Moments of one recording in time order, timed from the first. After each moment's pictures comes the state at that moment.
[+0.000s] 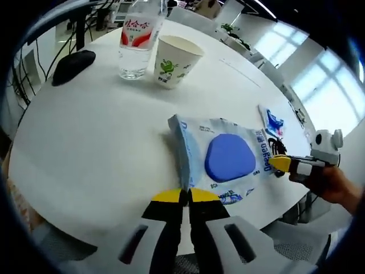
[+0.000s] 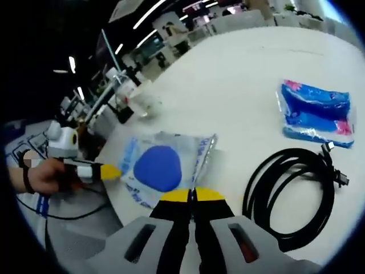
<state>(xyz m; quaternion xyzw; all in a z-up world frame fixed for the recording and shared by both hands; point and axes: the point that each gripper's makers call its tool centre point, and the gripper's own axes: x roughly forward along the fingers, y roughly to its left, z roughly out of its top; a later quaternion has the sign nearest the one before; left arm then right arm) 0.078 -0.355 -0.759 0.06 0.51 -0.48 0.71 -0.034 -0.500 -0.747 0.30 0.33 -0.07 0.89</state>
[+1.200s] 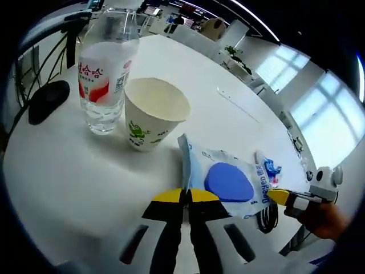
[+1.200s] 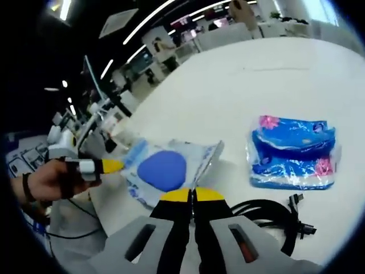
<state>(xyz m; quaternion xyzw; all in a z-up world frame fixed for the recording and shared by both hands) 0.131 -0.459 -0.735 -0.05 0.48 -0.46 0.75 -0.014 -0.575 -0.736 0.30 0.31 -0.13 0.89</state>
